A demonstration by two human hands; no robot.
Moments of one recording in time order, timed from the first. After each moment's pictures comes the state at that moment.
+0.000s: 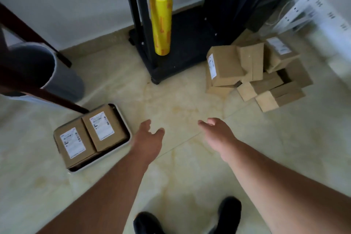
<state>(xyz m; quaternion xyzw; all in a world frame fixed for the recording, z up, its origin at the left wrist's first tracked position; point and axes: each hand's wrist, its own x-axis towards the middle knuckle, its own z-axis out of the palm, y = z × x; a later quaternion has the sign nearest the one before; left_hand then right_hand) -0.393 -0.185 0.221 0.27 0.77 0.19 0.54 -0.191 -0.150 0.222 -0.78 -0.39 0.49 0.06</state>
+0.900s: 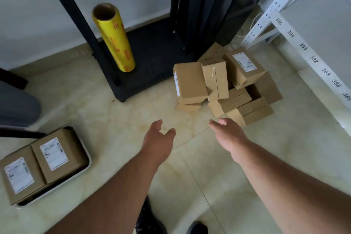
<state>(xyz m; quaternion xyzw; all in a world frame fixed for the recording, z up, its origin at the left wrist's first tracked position) -0.190 -0.066 0.238 0.27 0.73 0.18 0.60 0.018 -0.042 0.237 -0.82 -0.35 0.45 0.06</state>
